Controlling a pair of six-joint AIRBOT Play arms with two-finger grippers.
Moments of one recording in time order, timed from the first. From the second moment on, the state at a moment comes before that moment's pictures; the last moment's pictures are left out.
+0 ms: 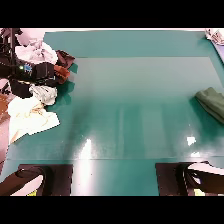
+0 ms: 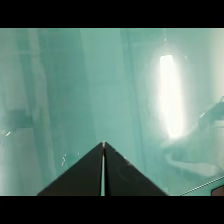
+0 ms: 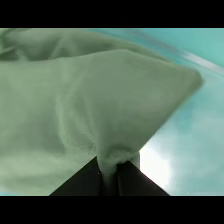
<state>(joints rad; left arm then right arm) -0.17 -1.02 1.45 1.19 -1.36 -1.73 -1.16 -1.31 1.28 -1.36 1.28 1.73</state>
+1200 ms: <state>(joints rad) -0.17 -0.88 1.33 1.25 -1.24 -1.57 -0.53 -1.01 1.26 -1.13 1.05 1.32</state>
